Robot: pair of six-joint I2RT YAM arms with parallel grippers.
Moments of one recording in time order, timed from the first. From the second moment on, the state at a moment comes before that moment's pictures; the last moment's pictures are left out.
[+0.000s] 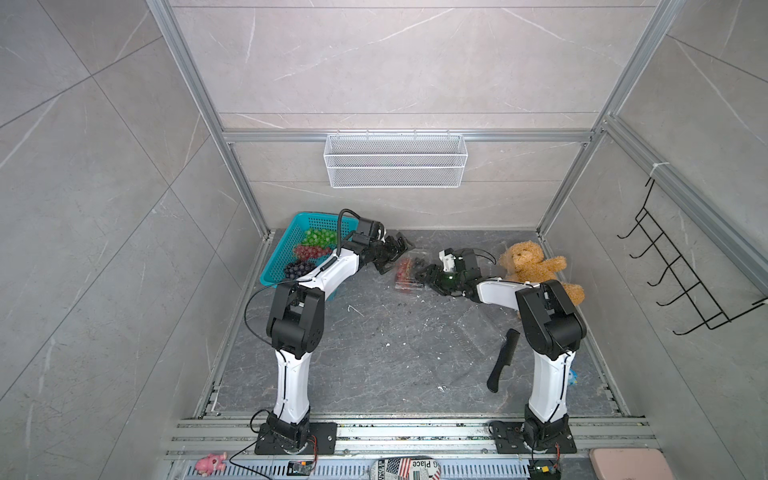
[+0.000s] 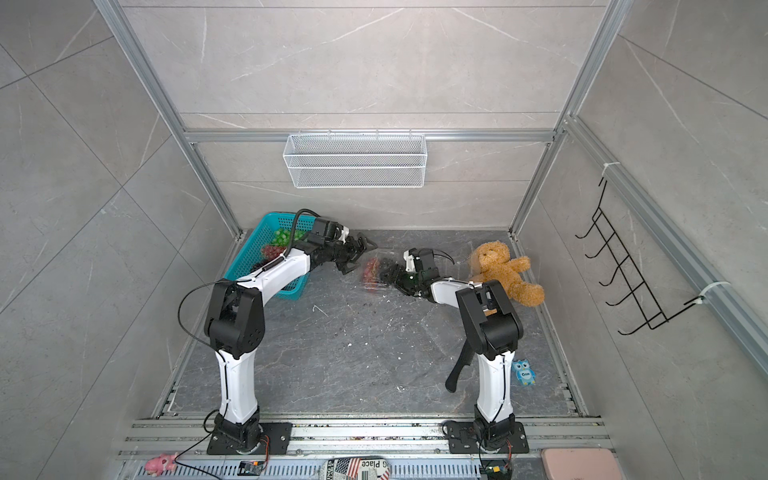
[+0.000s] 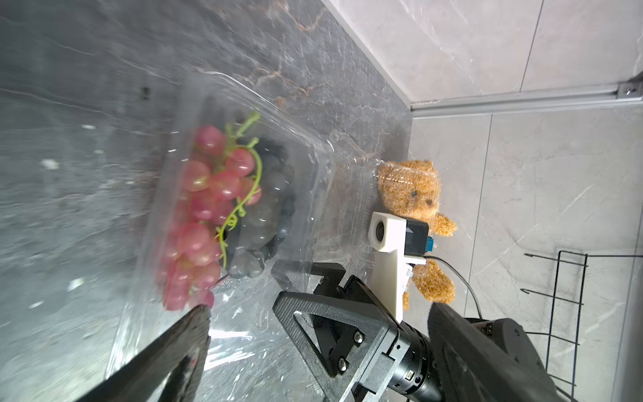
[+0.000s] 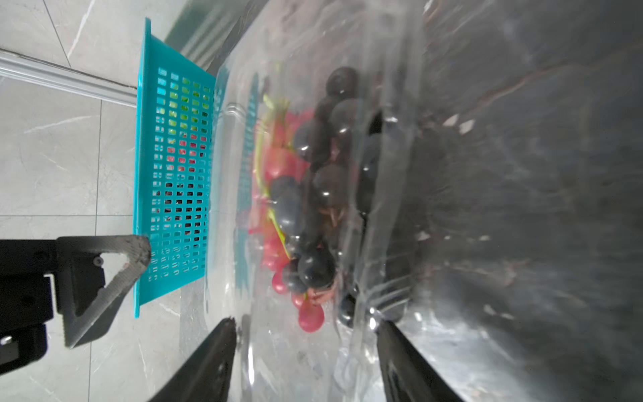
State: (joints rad) left arm -0.40 2.03 1.66 -0.34 0.53 -0.92; right arm 0.36 2.03 1.20 0.18 -0.52 0.82
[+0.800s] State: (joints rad) left arm -0.34 1.99 1.57 -0.32 0.55 -0.94; right arm 0.49 1.99 1.27 0.08 -0.39 0.94
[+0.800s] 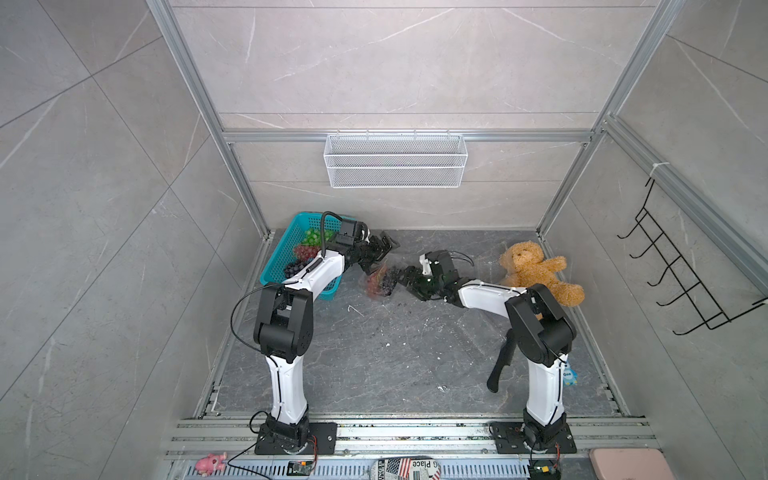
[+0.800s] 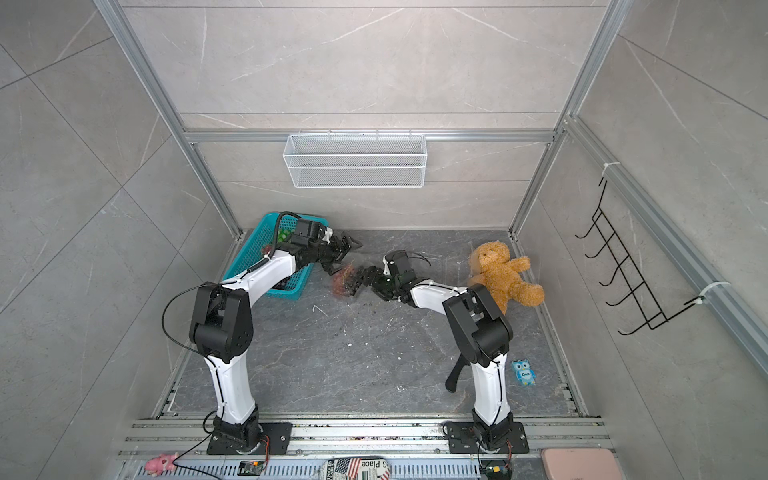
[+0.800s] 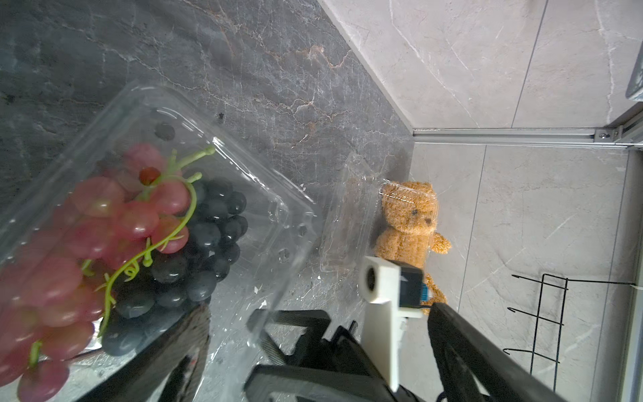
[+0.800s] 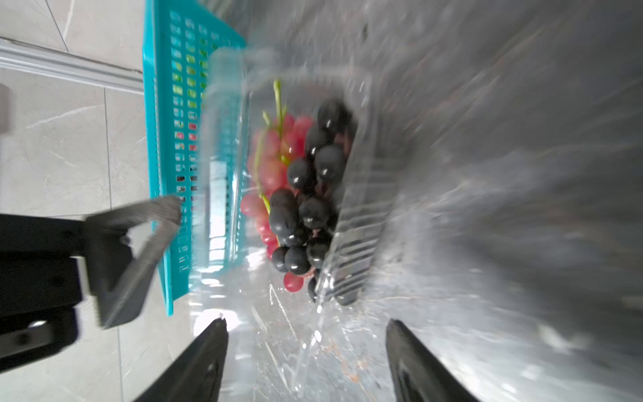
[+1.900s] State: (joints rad) left arm -0.36 1.99 1.48 -0.28 0.55 -0.96; right arm 0.35 2.24 1.47 0.27 -0.62 0.98
